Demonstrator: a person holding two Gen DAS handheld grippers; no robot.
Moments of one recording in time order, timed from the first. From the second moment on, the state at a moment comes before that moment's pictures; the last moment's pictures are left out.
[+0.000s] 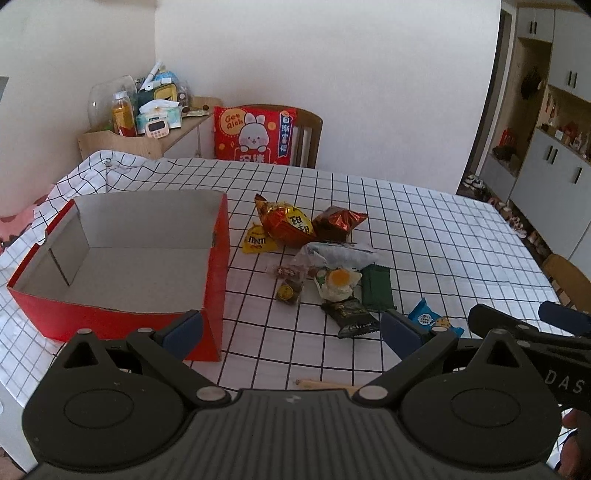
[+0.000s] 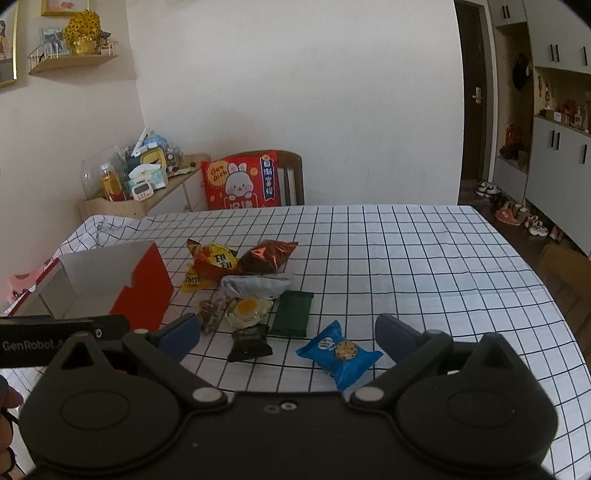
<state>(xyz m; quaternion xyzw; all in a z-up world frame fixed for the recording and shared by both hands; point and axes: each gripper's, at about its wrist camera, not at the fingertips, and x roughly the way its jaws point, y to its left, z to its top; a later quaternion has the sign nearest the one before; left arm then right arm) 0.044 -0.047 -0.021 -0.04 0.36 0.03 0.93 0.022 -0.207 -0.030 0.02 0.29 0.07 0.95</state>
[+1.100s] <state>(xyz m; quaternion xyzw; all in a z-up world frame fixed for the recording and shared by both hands) 0.214 -0.103 -0.123 -0.08 0.56 0.02 0.83 0.150 -0.245 -0.118 -0.11 0.45 0.20 0.86</state>
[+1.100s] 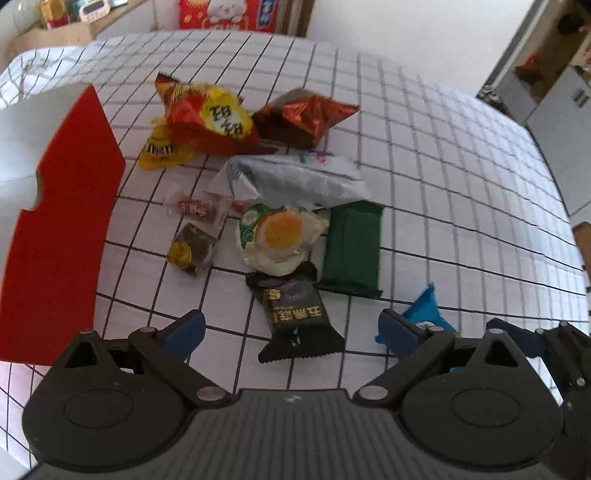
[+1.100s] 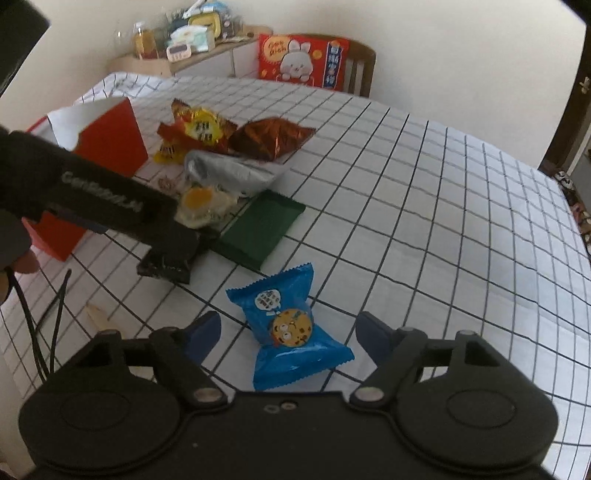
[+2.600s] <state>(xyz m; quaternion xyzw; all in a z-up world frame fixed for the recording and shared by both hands) 0.182 -0.068 -0.111 -0.13 0.55 0.00 0.82 0.143 -0.245 -0.103 0.00 0.49 0.20 0.85</state>
